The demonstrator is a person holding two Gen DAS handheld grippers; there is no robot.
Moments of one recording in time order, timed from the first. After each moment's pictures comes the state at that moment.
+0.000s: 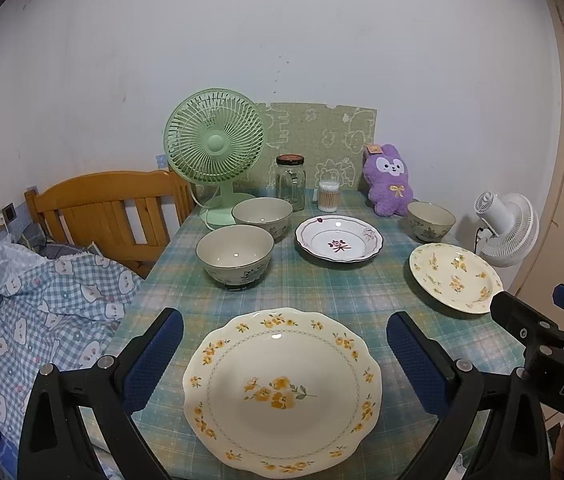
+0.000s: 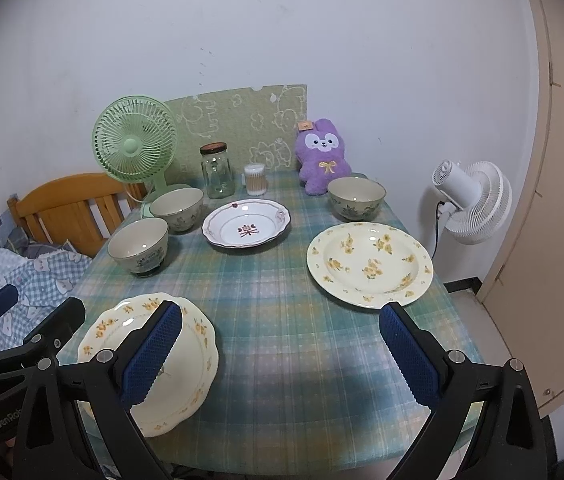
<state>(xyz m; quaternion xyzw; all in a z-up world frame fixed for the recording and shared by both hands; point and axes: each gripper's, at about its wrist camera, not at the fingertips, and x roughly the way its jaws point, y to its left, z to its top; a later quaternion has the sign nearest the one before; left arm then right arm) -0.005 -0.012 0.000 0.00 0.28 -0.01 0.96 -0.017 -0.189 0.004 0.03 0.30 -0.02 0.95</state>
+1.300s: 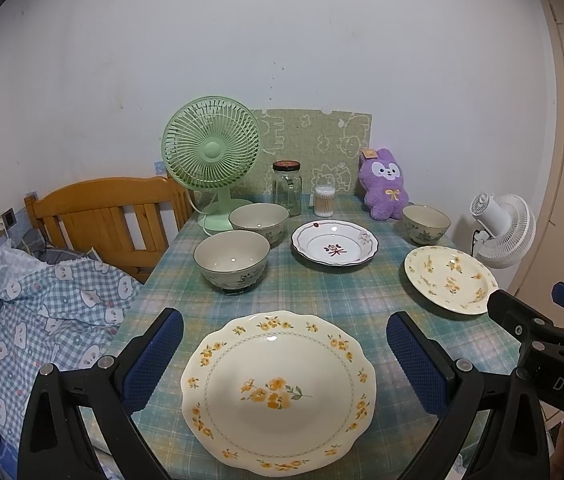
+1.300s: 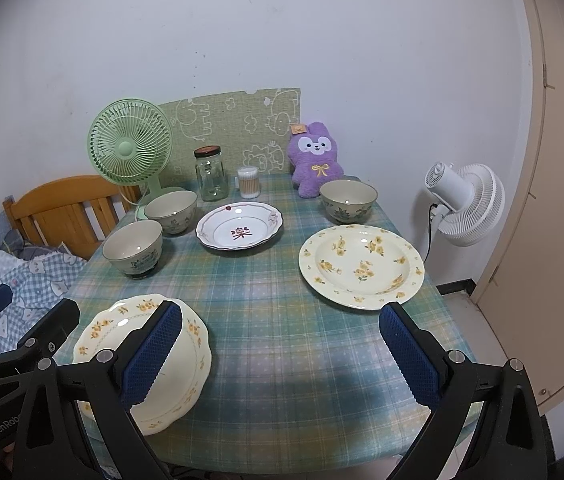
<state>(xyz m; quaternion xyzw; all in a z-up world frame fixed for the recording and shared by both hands) -0.012 -0.015 0.002 0.01 0.27 -0.02 0.96 -0.019 -0.195 0.007 0.03 0.30 -0.03 0.95</state>
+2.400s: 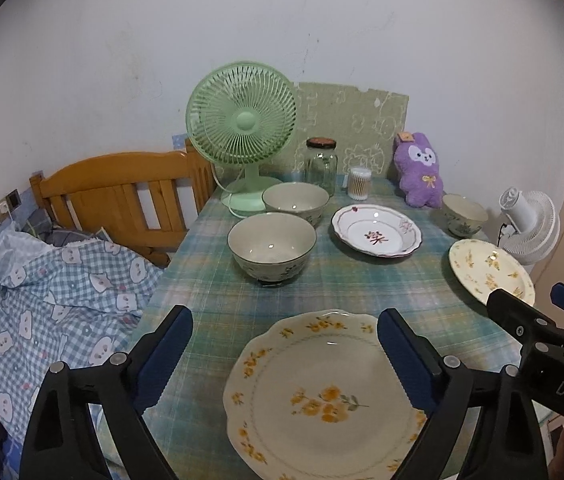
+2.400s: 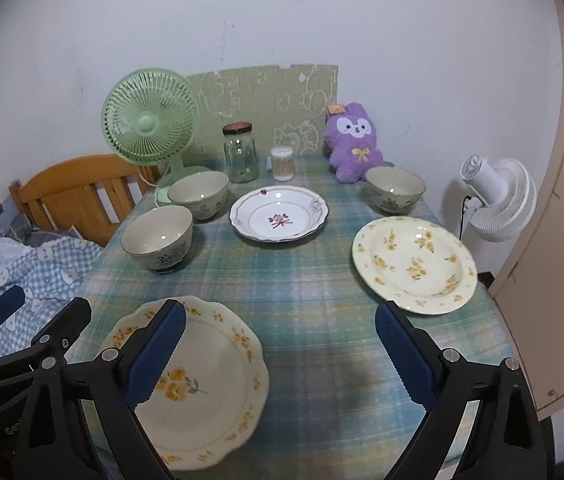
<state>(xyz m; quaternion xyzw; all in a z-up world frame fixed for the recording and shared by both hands) 0.035 0.041 -0.019 0.00 0.32 0.01 0.95 0.037 -0.131 -0.008 0.02 0.34 0.00 0.94</state>
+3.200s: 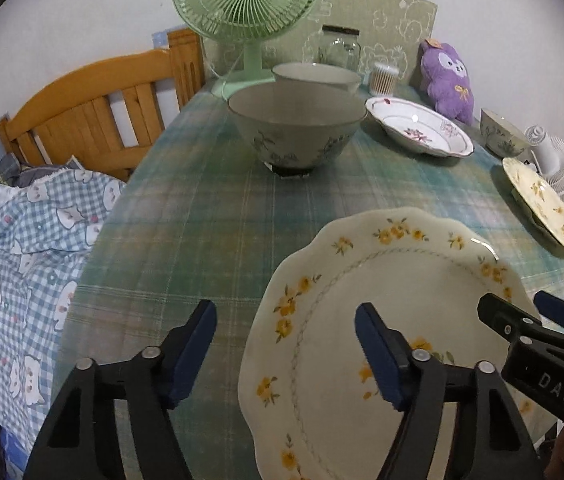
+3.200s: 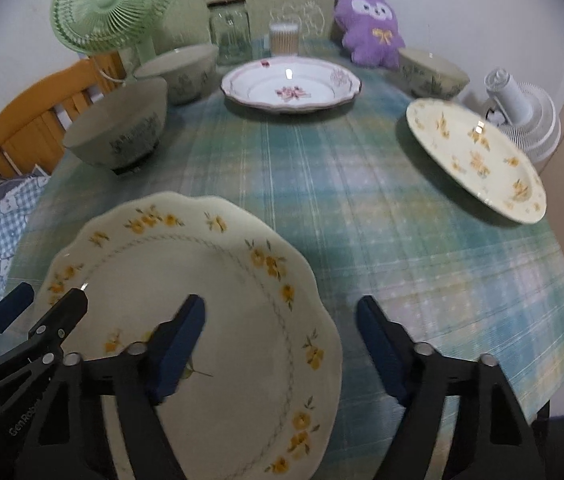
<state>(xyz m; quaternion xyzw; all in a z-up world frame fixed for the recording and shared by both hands) 0.094 0.075 -0.133 -0.01 0.45 -0.02 0.89 0.099 -0.089 -0.137 0.03 0.49 -0.04 0.87</state>
